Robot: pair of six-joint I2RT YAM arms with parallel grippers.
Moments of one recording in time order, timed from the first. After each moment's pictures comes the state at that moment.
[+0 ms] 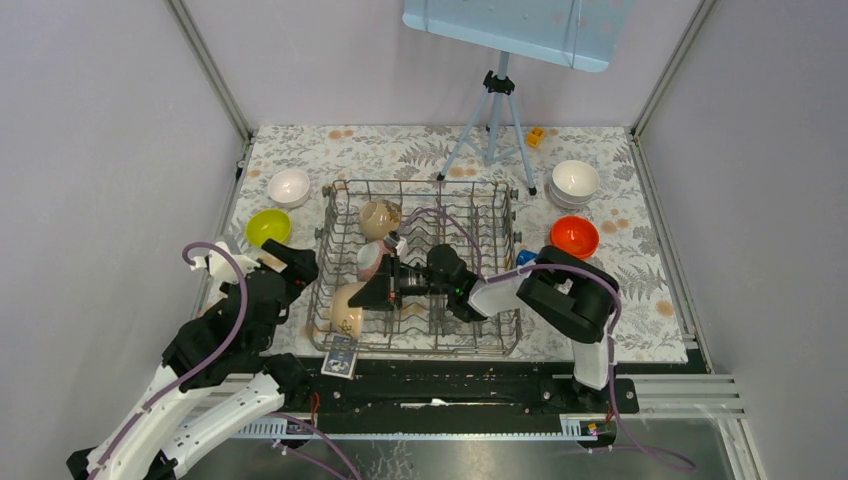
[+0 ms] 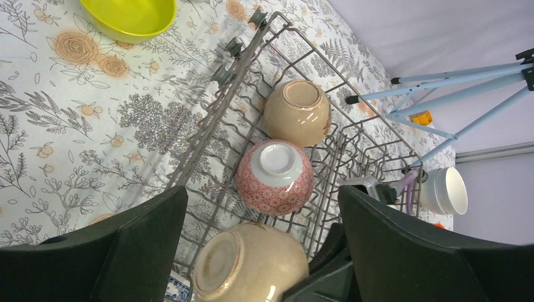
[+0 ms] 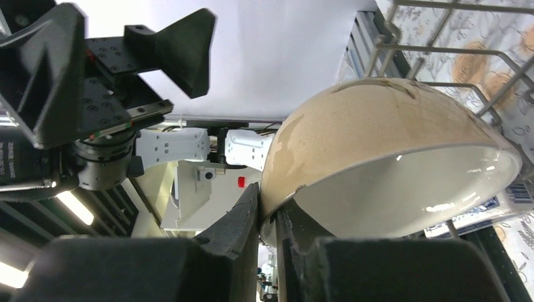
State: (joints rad) left arm -0.77 0.45 0.87 -0.99 -0.79 -1.12; right arm 1.02 1.95 0.87 1.10 -0.59 1.52
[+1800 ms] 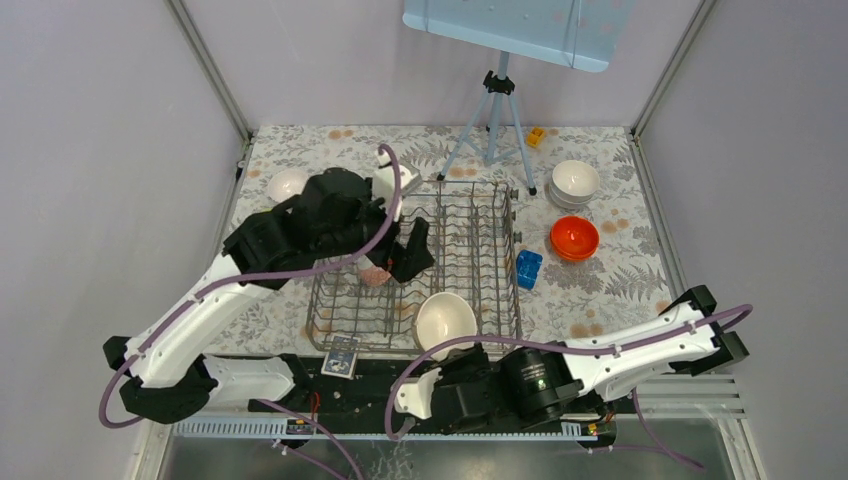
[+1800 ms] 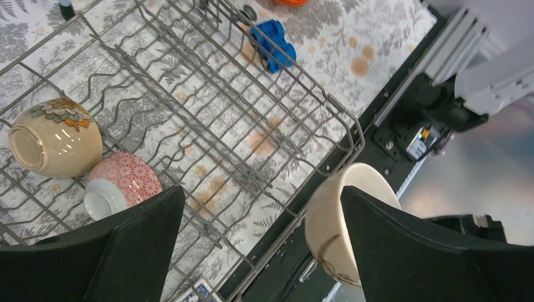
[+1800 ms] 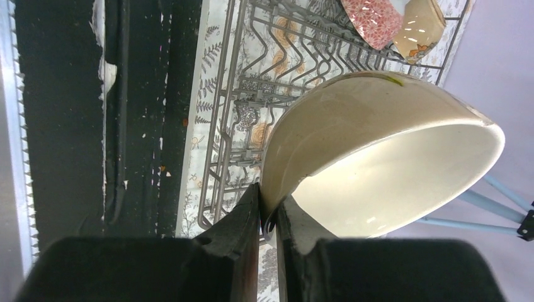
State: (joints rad) left arm -0.87 1.16 1.56 -0.93 0.13 -0.20; right arm 1.84 1.31 1.29 -1.04 0.61 -0.25
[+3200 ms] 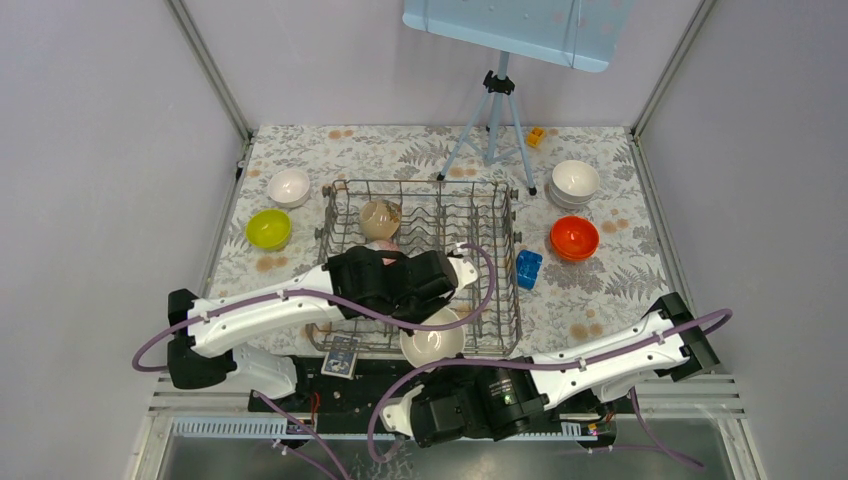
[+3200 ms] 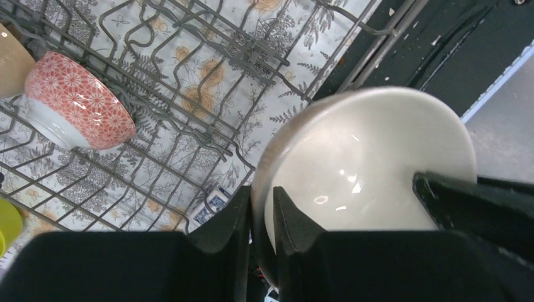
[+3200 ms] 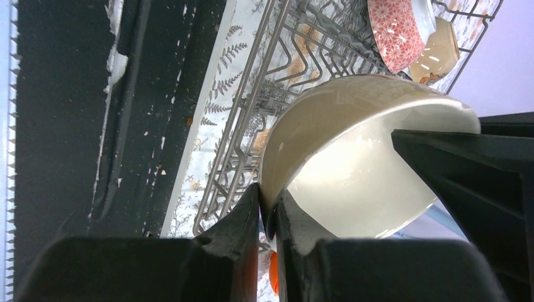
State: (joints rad) left arm -1.29 1.37 1.45 -1.20 -0.17 -0.22; right arm 1.85 1.44 1.28 -1.03 0.58 -0.36
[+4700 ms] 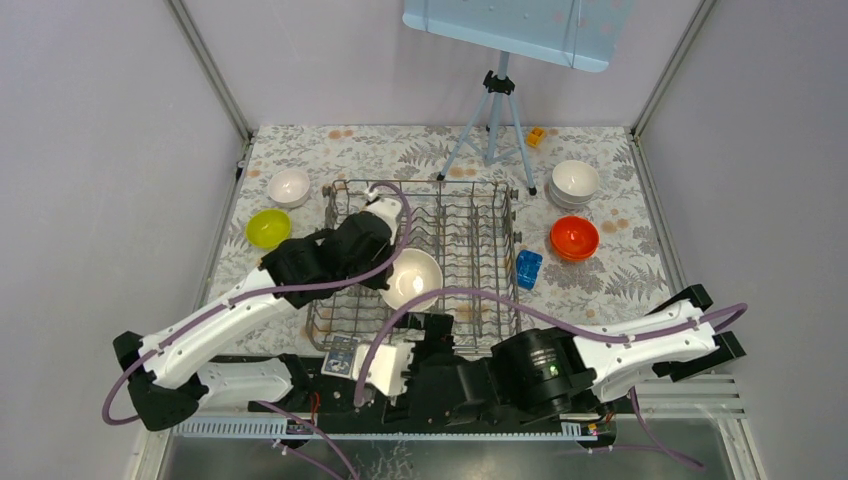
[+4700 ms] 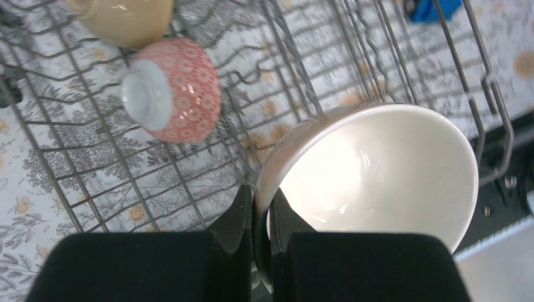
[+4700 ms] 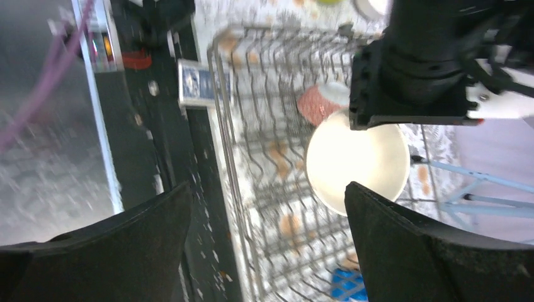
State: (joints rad) left arm -0.97 1.12 1.23 -0.95 -0.24 -0.43; right arm 1.85 1.45 1.66 -0.95 0.66 -0.10
